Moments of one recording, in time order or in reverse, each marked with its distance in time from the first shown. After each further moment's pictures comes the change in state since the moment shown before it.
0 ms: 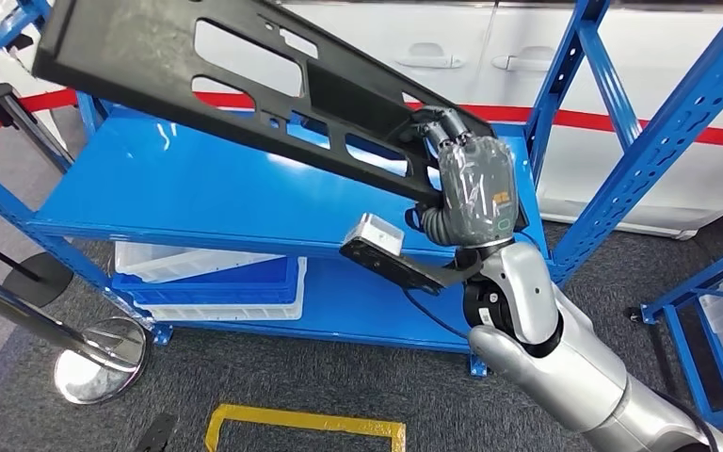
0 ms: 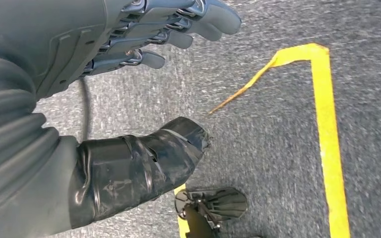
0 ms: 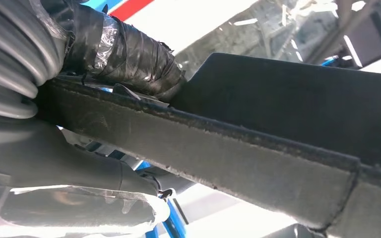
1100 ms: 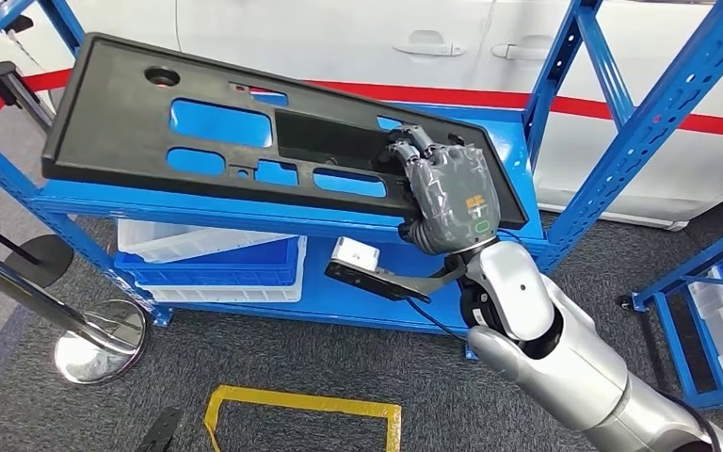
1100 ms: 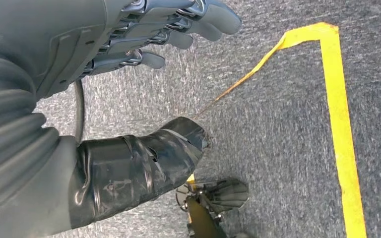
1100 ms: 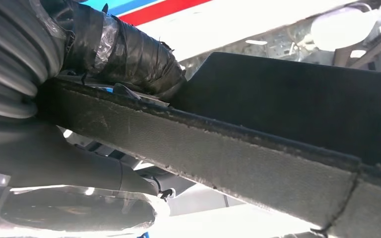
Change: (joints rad) left arm -0.006 -0.008 0.000 0.000 -0.014 -0.022 0.000; right arm -0.005 -0.008 0.017 0.004 0.062 0.185 -0.040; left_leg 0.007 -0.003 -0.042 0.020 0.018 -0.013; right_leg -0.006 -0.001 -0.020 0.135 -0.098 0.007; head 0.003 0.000
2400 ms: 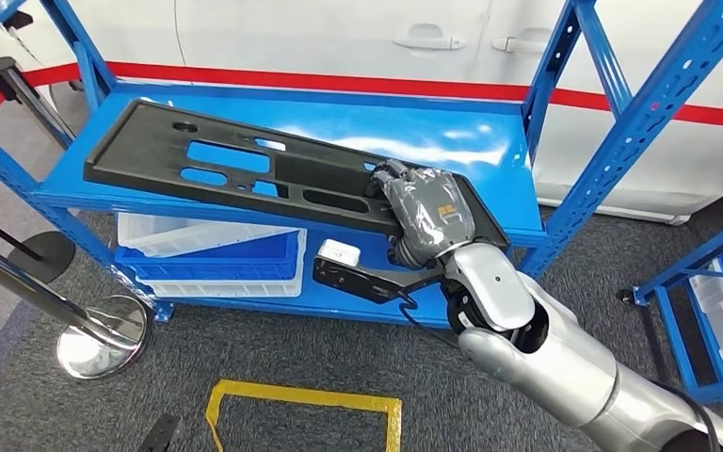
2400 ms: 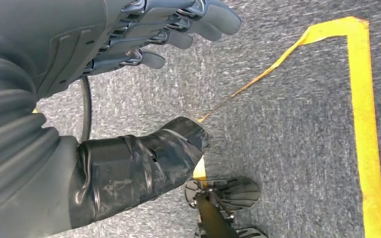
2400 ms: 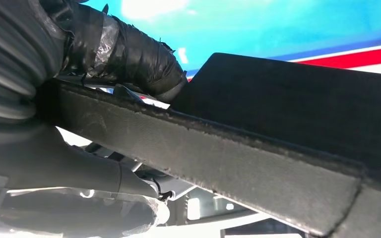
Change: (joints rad) left arm 0.022 0.000 0.000 0.000 0.030 0.013 0.015; right arm -0.041 -0.007 0.090 0.035 -0.204 0.170 0.109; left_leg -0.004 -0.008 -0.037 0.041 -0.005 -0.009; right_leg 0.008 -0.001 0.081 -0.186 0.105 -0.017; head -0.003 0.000
